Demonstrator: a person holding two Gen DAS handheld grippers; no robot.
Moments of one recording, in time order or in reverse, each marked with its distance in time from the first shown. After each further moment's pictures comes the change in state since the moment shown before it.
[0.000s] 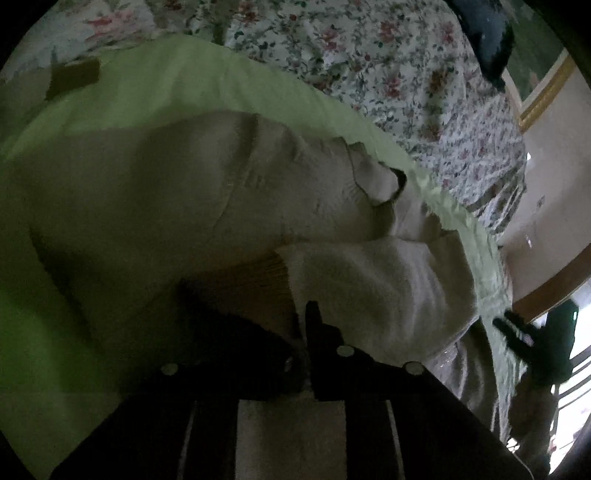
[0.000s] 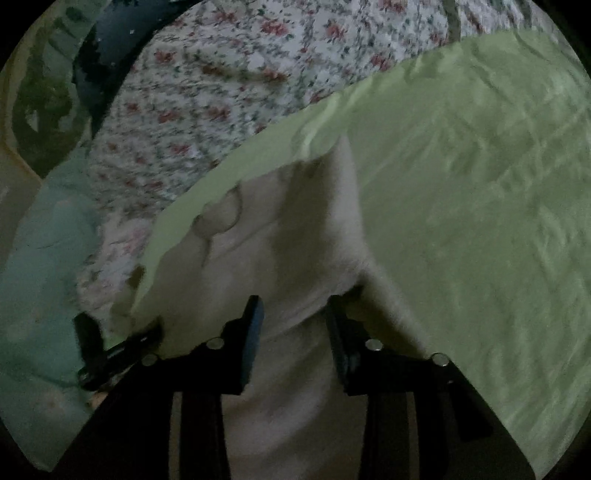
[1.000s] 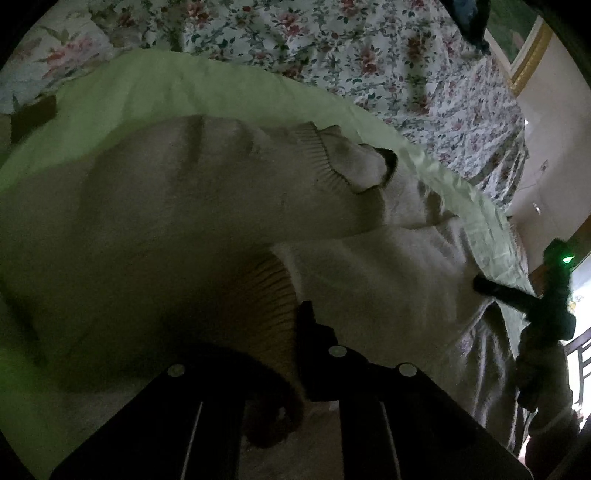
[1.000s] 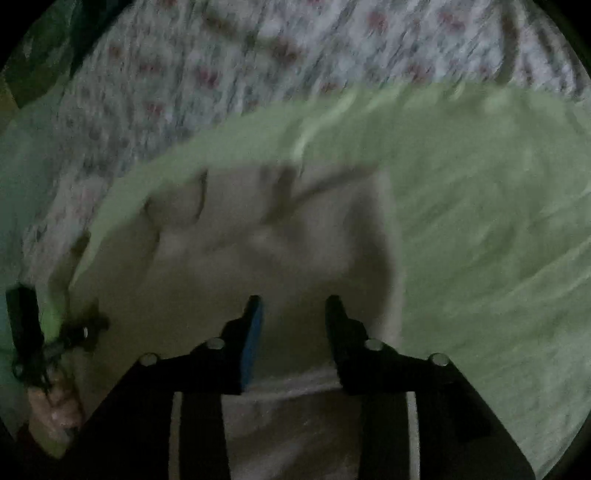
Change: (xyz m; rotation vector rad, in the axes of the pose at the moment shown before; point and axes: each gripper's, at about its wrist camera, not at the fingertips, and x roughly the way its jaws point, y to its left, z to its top) left arm 0.015 -0.023 -0.002 0.114 0.013 0.056; right arm 0.081 0.015 0.033 -0.210 0.127 -0.164
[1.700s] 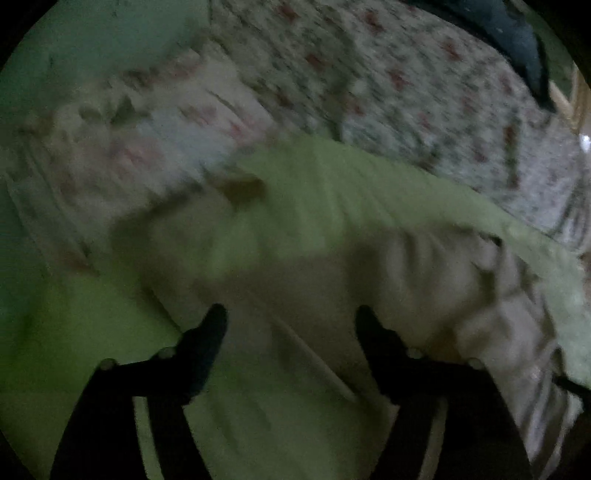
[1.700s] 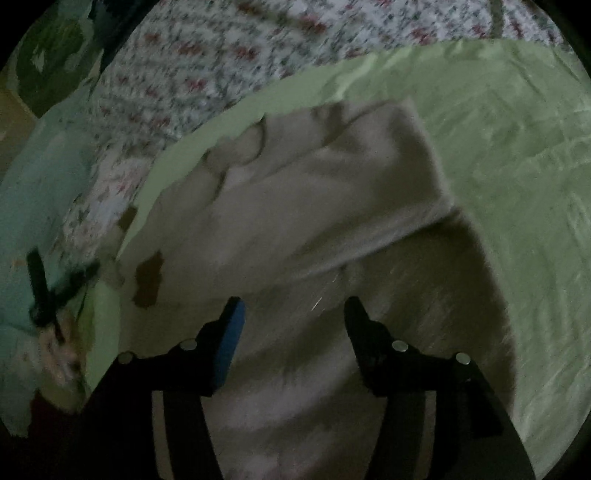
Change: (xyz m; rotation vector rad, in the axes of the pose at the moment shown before) left arm -0.137 0.117 0.044 -0.045 -0.192 0.408; right arm -0.045 0.034 -0.088 0.062 0.029 0.163
